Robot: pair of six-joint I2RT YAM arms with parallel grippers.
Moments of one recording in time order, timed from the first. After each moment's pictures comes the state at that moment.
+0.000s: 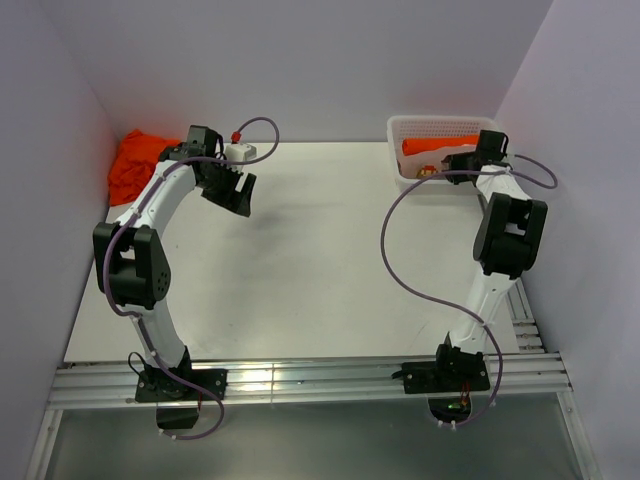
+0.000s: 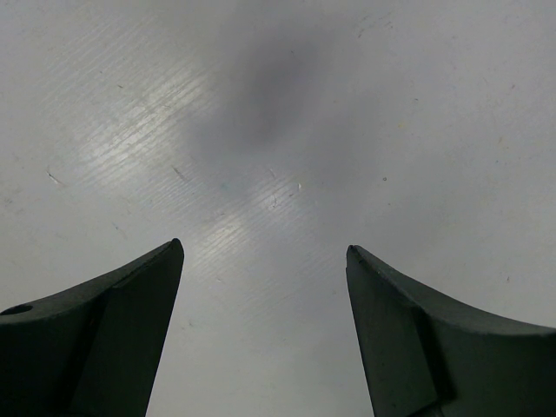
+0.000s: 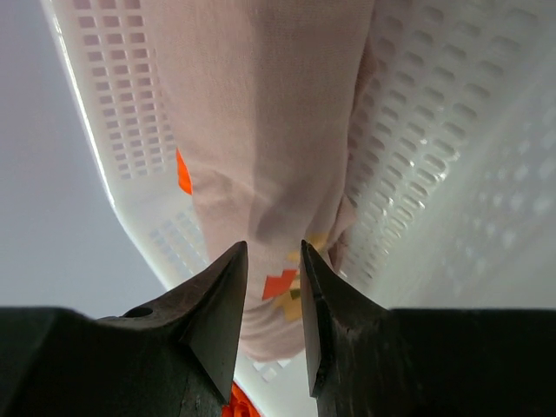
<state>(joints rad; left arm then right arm) -0.17 1.87 1.66 -0.89 0.34 0.32 -0.27 2.11 1.62 -0.25 -0.15 1.26</state>
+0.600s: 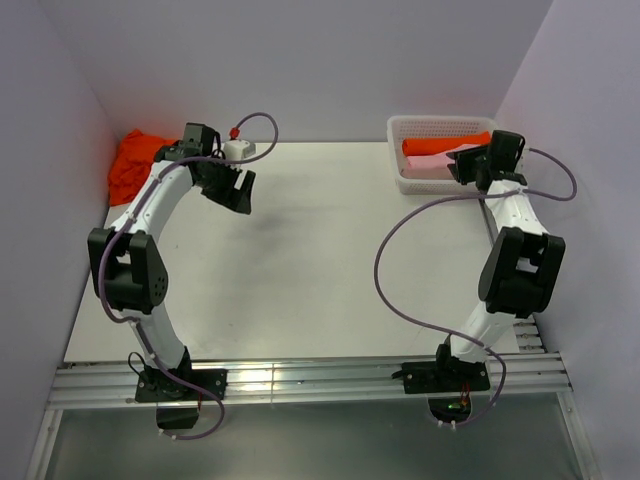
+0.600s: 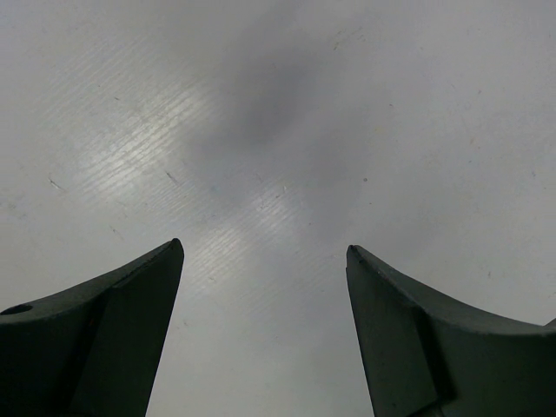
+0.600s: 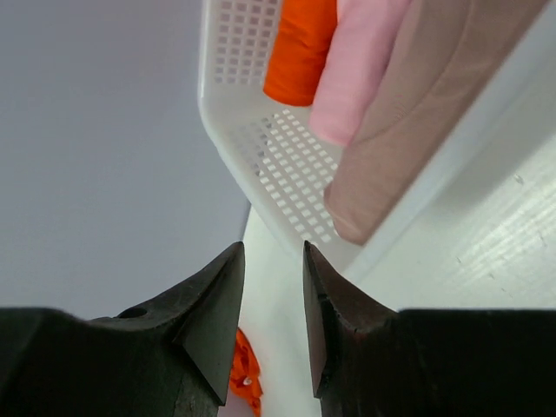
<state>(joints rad) -0.17 1.84 1.66 -0.89 0.38 0.31 -0.27 1.74 1.36 -0.18 -0.20 1.21</state>
